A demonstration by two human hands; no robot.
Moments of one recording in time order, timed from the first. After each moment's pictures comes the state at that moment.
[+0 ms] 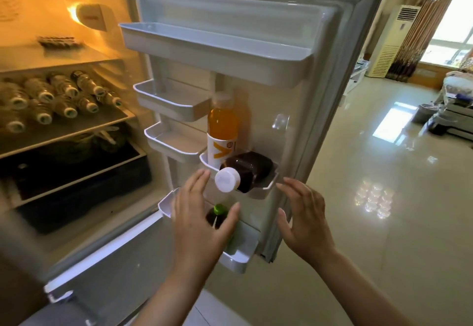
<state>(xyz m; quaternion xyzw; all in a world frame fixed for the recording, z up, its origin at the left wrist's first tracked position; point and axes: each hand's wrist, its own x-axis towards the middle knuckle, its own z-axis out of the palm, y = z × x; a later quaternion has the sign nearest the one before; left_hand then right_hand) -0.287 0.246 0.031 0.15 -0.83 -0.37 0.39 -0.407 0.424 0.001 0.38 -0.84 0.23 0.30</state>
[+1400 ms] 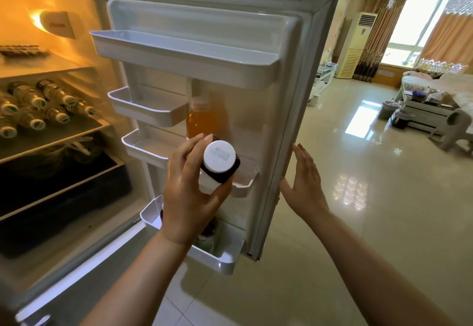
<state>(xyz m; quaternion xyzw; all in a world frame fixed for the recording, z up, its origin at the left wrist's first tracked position) -0.315 0.236 0.078 -0.06 -0.79 -0.33 0.51 -0.452 0.441 0.032 0.23 -0.91 0.29 0.21</state>
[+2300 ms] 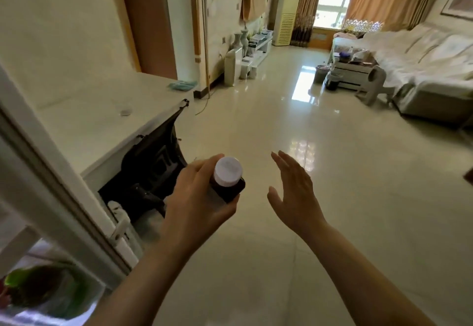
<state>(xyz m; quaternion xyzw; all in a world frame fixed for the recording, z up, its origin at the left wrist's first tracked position) -0.514 0.535 0.036 -0.12 -0.87 -0.38 0.28 -0.569 0.744 0.001 0.17 -0.93 0.24 0.21</state>
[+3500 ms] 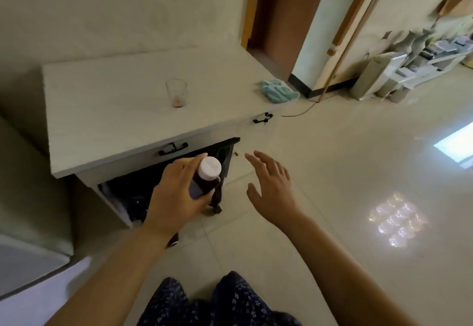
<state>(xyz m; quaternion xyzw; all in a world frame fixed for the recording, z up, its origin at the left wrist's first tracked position) -1.004 0.415 -0.086 0.20 -0.90 -0.27 0.28 -1.159 0.570 -0.049 0.48 -0.86 0.19 -0.04</state>
